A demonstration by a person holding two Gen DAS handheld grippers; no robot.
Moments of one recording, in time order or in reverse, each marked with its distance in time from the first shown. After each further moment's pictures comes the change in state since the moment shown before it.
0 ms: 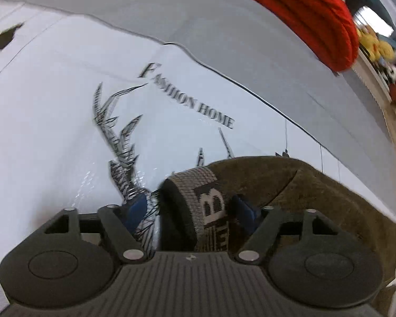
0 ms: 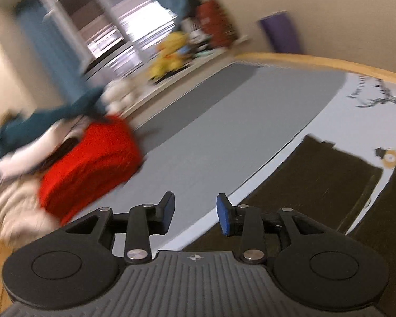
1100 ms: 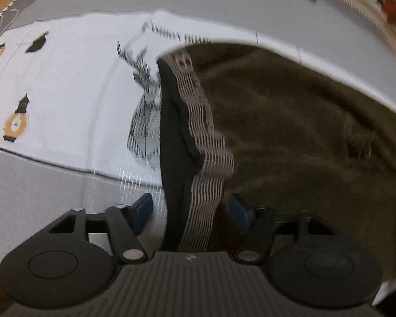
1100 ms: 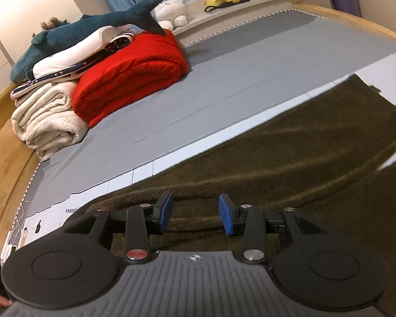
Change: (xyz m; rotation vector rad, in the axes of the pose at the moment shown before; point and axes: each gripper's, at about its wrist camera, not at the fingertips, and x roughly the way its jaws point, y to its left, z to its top) left arm -0.095 -0.025 -0.105 0.223 0.108 0.167; right arm -0.006 0.029 -0.101 -0.181 0.267 0.125
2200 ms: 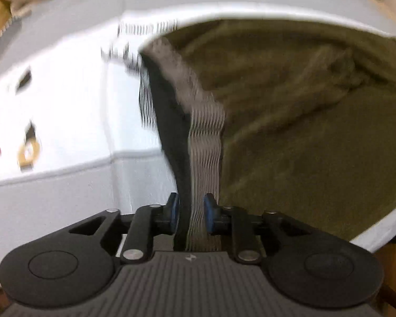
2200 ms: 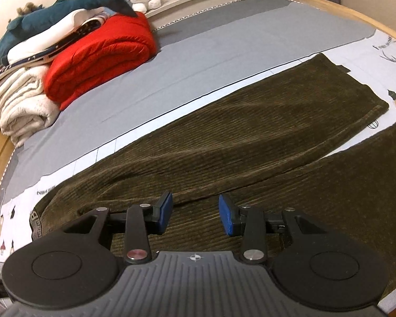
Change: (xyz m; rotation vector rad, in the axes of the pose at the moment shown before) left arm -0.035 0.012 -0.054 0.361 -0.024 0.001; right arm -0.001 -0.033 -0.020 -0.012 0.076 -0.121
